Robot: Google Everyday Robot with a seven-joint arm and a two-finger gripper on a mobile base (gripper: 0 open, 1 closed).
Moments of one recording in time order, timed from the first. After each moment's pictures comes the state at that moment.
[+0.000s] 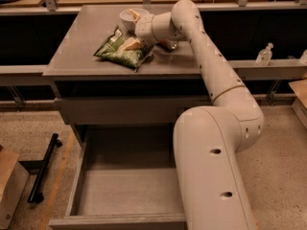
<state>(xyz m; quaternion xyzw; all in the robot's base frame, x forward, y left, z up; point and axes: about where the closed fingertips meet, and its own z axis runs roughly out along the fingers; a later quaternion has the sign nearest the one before) 0.861 0.101 0.874 -0.64 0.50 0.15 0.56</state>
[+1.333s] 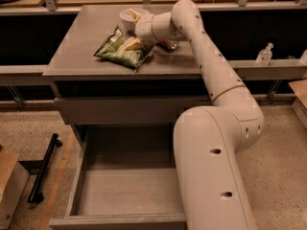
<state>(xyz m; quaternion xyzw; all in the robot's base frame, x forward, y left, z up) 0.861 0.101 0.874 -0.64 0.50 0.15 0.56</state>
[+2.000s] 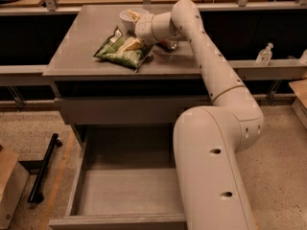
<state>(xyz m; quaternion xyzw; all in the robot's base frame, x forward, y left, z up) 0.861 0.103 0.873 -0.65 0.50 0.16 0.56</state>
